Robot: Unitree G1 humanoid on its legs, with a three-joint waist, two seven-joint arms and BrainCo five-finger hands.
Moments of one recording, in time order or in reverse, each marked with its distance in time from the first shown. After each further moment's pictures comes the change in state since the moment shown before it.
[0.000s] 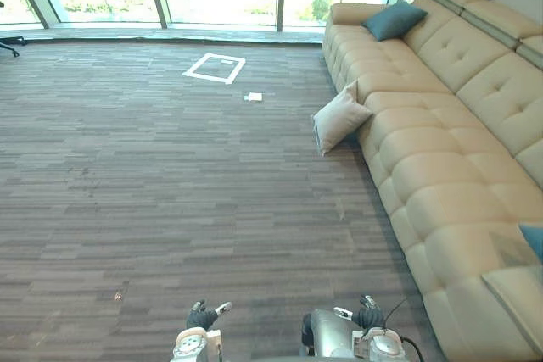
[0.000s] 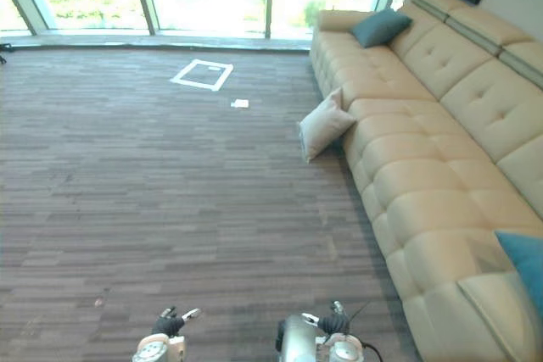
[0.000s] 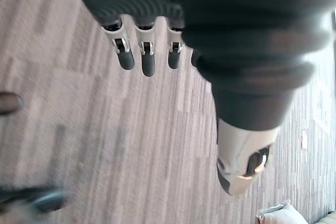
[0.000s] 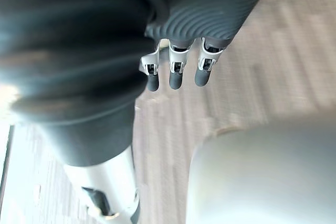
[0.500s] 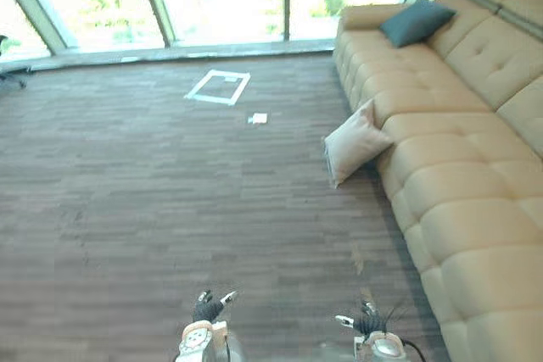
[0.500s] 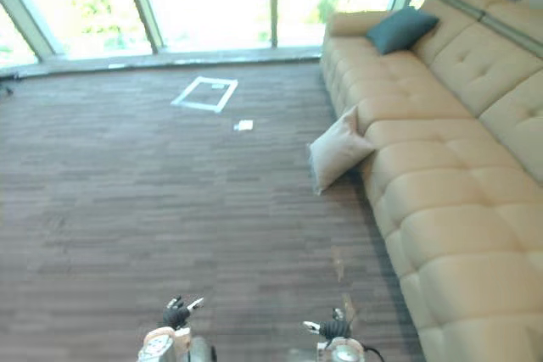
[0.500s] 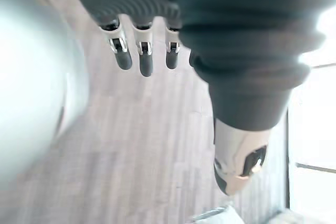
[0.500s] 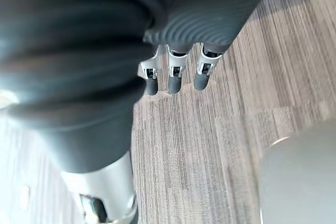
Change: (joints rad) left arm 0.049 -0.036 0.082 -0.138 0.002 -0.026 -0.020; right arm -0.011 -0.014 0.057 0.052 0.001 0.045 -0.005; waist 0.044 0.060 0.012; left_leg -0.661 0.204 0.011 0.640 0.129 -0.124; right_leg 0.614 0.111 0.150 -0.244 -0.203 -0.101
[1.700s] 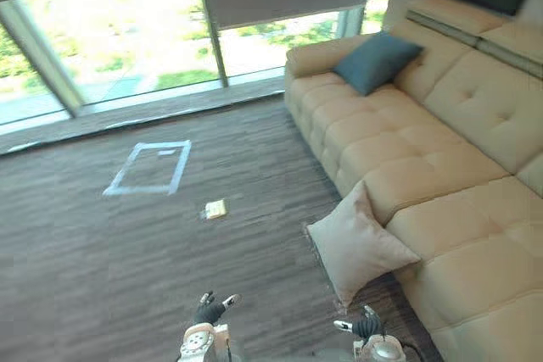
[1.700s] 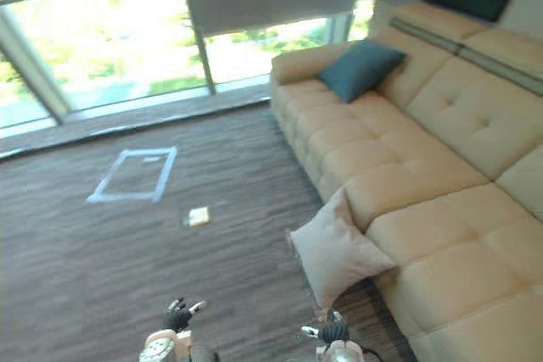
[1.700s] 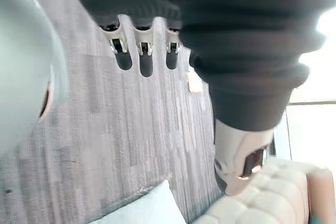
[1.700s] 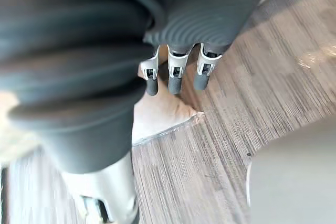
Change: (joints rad) left arm -0.011 -0.004 -0.020 0.037 0.003 0.001 -0.006; right arm 0.010 0.003 0.025 -0.013 -0.009 0.004 -0.003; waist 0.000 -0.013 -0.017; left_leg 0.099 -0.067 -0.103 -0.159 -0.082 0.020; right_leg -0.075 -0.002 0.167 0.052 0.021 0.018
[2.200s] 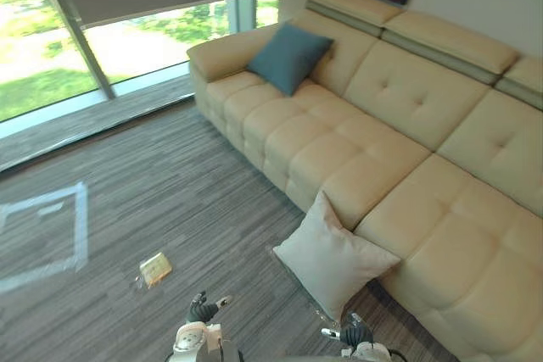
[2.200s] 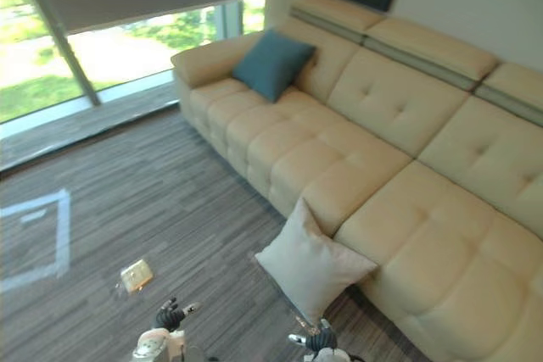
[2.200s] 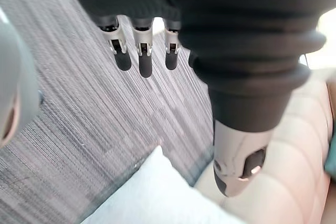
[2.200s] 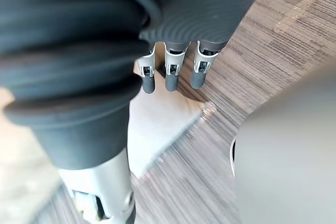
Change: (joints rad) left arm -0.030 0.047 -0.028 0.106 0.017 0.003 0.007; right arm 0.010 0.019 0.049 -0.011 -0.016 -0.004 0.004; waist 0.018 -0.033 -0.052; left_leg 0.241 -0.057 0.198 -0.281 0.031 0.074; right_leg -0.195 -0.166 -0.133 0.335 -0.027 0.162
